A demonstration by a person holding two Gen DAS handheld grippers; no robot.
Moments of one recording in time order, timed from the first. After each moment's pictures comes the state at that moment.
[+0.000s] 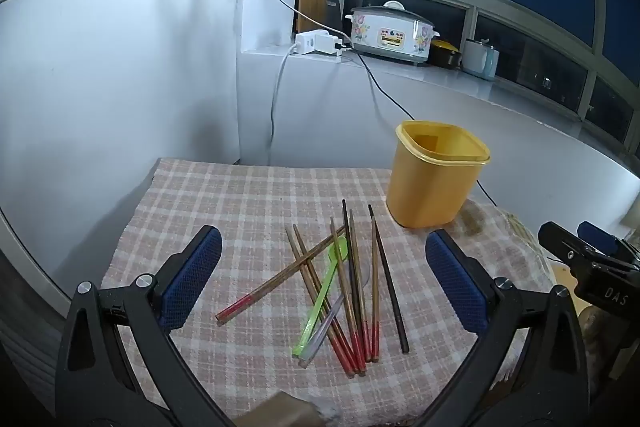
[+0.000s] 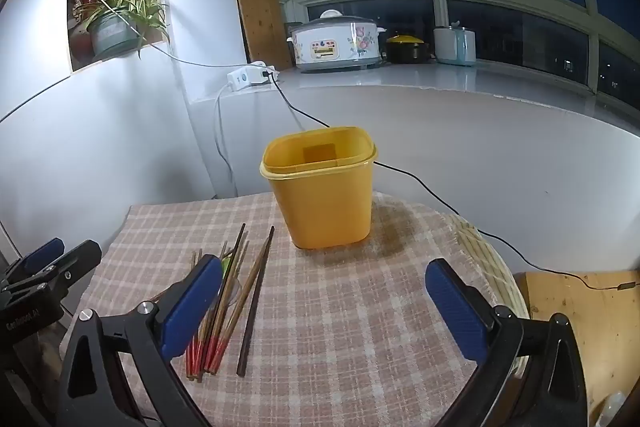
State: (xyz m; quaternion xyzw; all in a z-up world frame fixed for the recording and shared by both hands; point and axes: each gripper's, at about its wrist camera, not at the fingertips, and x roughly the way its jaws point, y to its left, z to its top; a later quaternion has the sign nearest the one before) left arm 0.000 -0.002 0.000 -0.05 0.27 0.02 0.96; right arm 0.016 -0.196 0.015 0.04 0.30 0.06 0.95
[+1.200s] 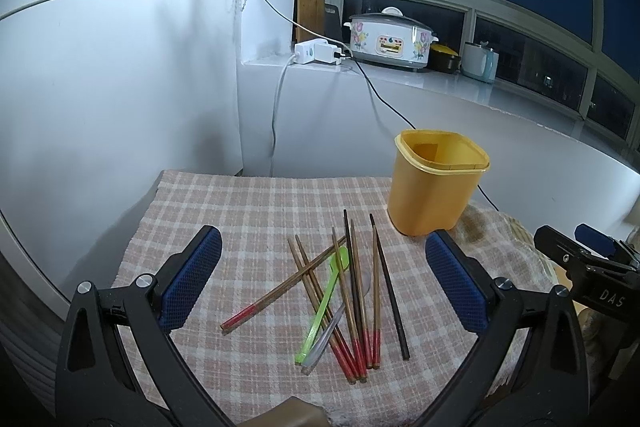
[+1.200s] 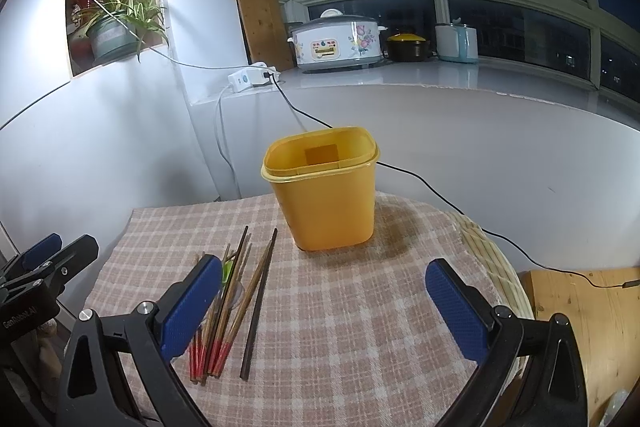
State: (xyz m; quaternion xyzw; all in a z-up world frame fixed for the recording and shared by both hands) left arm 0.007 0.003 0.009 -0.05 0.26 0.02 0.96; right arm 0.020 -0.199 0.013 0.05 0.30 0.07 0.95
